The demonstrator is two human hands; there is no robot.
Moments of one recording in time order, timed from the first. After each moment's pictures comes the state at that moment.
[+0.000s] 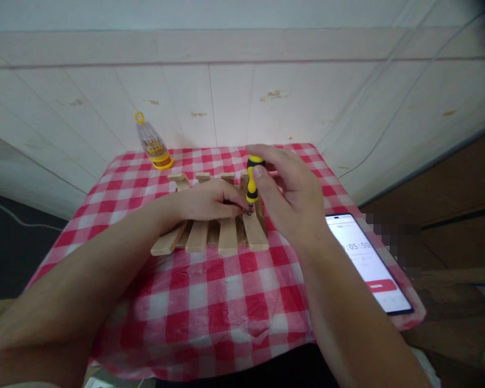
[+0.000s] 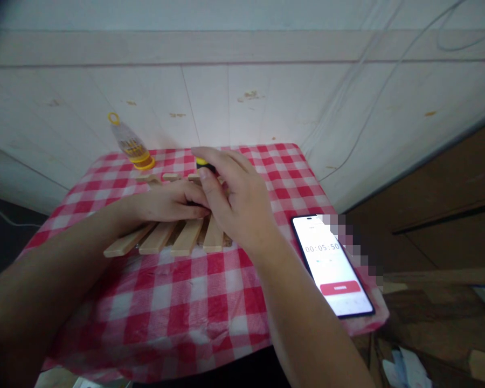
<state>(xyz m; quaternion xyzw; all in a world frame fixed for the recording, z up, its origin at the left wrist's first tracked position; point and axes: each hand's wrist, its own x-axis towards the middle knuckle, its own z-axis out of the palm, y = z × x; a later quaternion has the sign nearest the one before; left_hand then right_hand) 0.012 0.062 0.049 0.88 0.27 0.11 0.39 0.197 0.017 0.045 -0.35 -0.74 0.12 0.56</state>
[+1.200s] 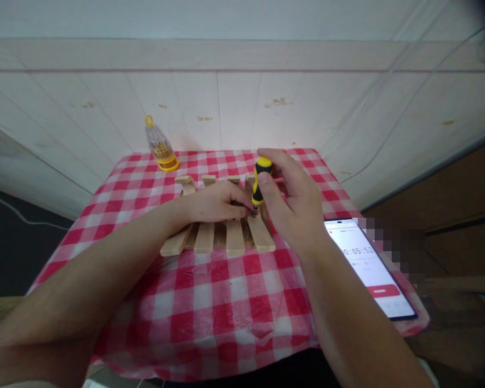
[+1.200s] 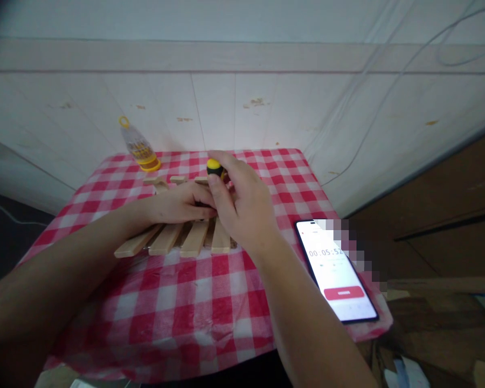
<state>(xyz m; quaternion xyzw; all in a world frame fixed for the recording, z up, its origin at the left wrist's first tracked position) 0.015 0.064 0.039 0.87 0.27 0.14 0.38 0.193 0.020 0.035 -0.36 -0.73 0.13 0.56</state>
